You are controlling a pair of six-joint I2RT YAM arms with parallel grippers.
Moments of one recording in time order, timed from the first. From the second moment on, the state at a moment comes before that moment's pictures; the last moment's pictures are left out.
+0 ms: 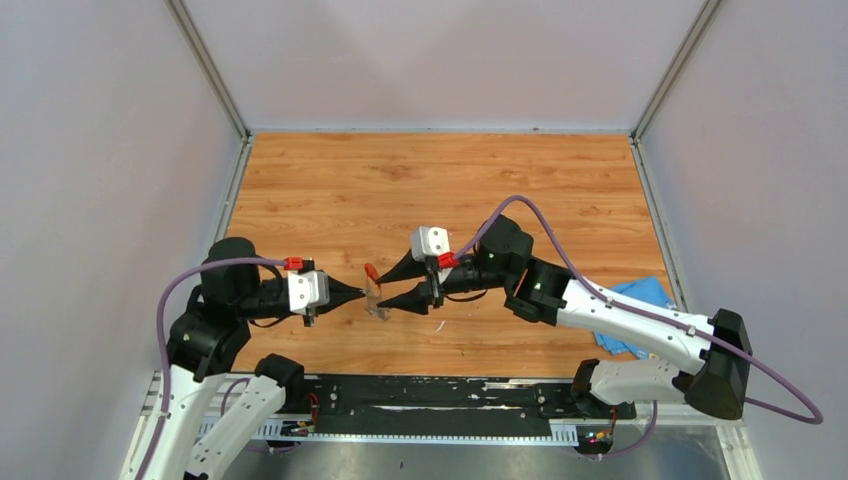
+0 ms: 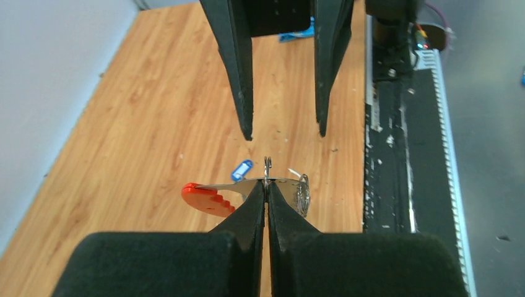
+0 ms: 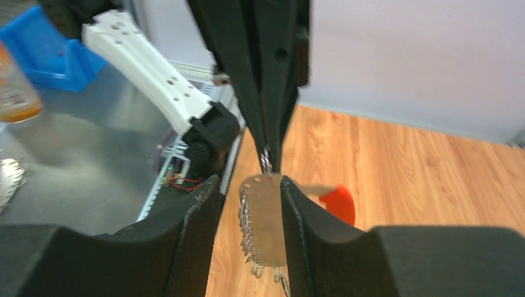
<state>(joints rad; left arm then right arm) -0.35 0.57 0.95 -0.80 1.00 0.61 1.09 1.19 1.01 0.21 -0.68 -0.15</state>
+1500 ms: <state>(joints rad) -0.35 0.31 0.73 -0.57 0.82 0.37 0.79 1.65 0.76 0.26 -0.18 -0.02</state>
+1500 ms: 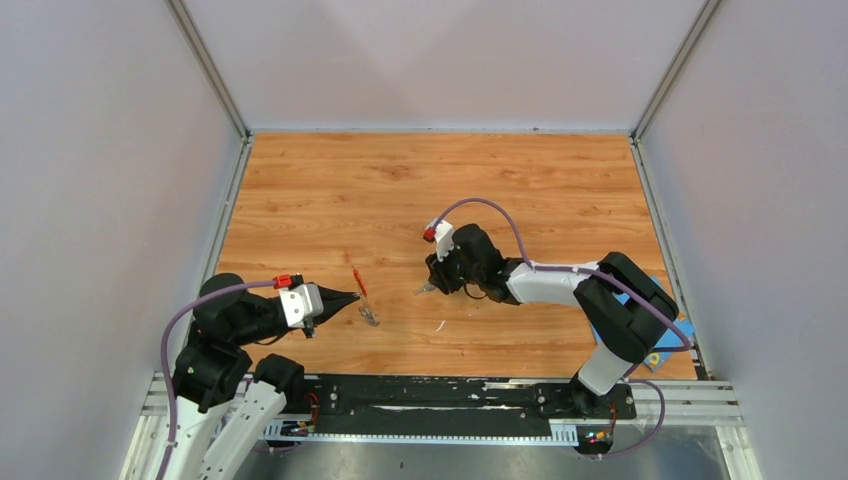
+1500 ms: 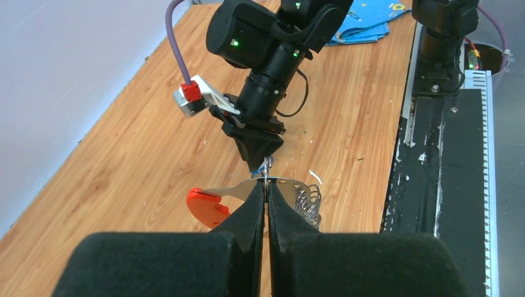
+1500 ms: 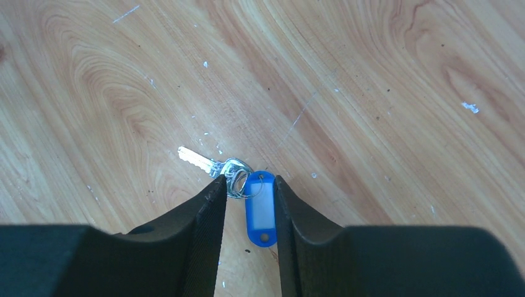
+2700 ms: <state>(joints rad) -0.35 0.31 0.73 -0.57 0.79 0.40 0.81 1.68 0.75 0.25 -0.21 -0.05</state>
